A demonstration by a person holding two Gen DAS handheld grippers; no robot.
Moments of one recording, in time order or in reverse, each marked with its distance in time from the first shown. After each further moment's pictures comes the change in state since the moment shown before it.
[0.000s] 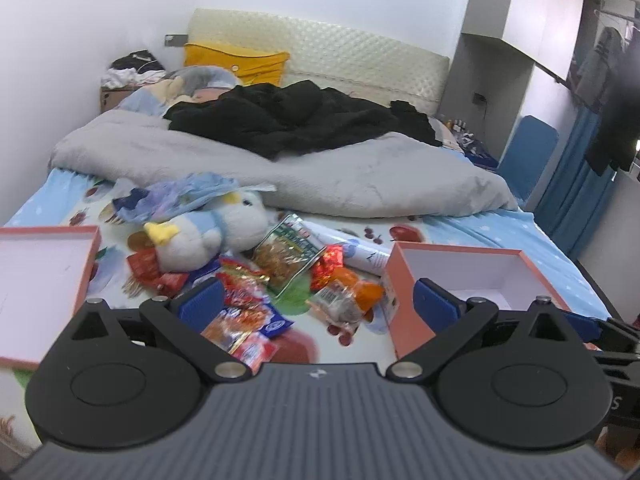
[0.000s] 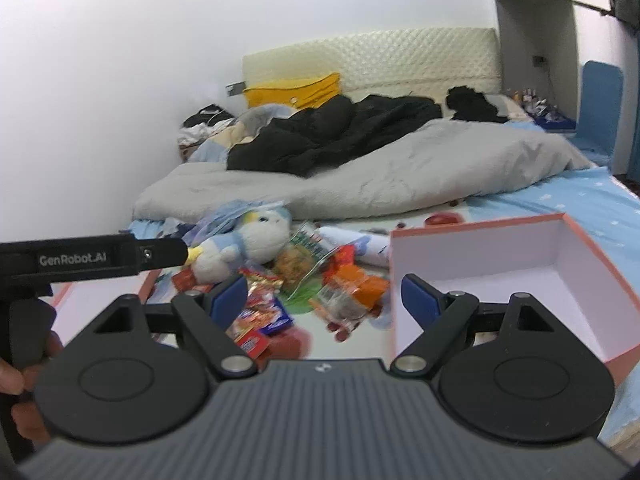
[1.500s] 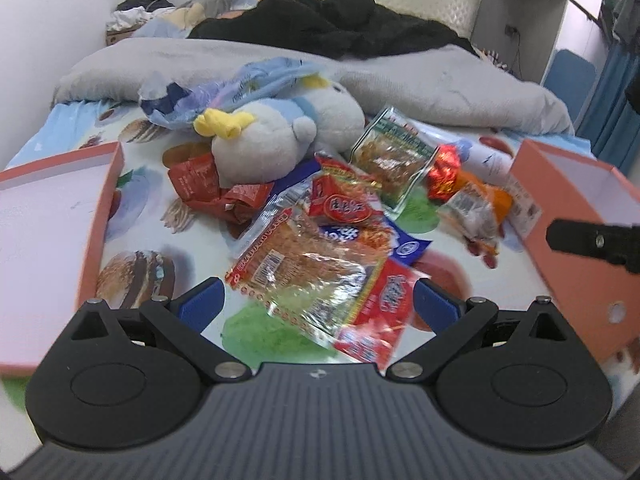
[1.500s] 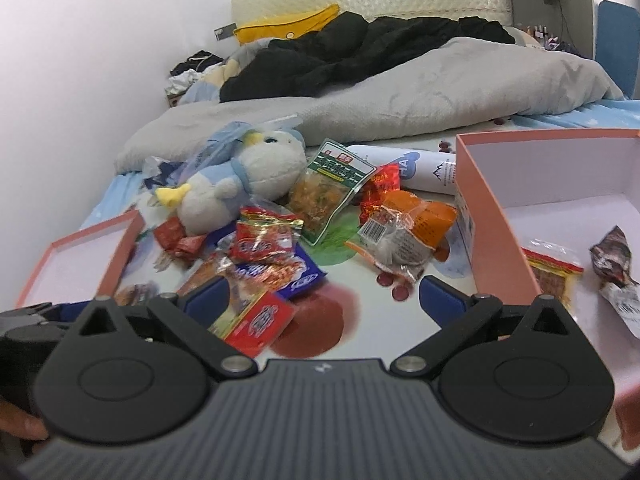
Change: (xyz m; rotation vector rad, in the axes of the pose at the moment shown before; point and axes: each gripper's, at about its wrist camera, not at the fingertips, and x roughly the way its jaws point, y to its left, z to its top) left arm 0.158 0.151 -0.076 0.057 0.196 0.046; right arm 0.158 0.043 -0.050 0.056 0.160 -0.024
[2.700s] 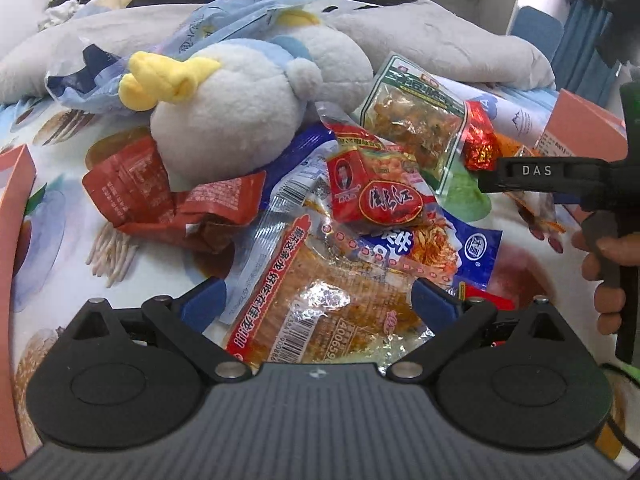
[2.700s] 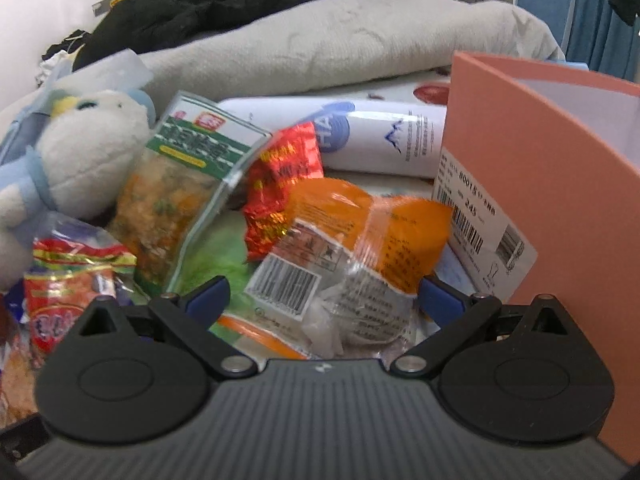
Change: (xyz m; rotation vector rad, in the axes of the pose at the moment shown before) left arm 0.130 0.037 0.020 0.129 0.062 -0.133; right arm 0.177 -0.034 0.012 0.098 0.064 -0.347
